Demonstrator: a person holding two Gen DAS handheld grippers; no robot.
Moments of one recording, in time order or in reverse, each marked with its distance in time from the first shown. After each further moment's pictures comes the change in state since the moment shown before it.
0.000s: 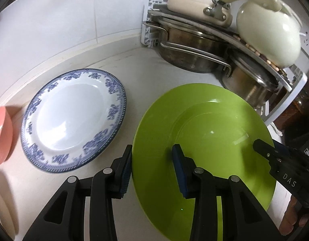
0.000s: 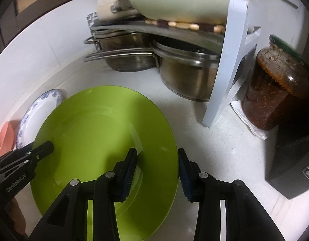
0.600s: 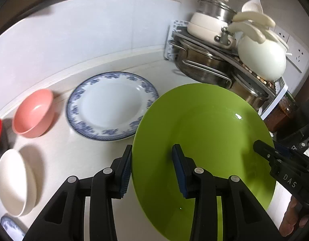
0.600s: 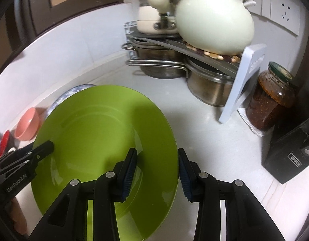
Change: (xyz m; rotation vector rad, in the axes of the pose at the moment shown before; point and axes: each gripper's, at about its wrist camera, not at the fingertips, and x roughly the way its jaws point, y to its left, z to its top) left arm -0.094 0.043 -0.039 -0.085 -0.073 0.053; right arm -0.073 0.053 -0.021 -0.087 -0.044 0.058
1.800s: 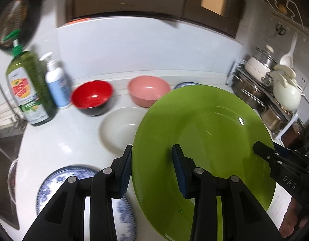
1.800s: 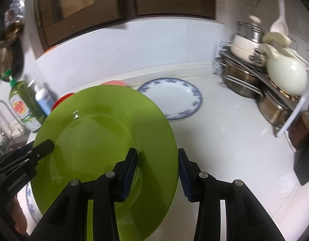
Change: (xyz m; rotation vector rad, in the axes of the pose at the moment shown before) left arm -0.163 0.167 -0.100 -0.254 -0.113 0.219; right arm -0.091 0.183 -0.059 -0.270 -0.037 0.231
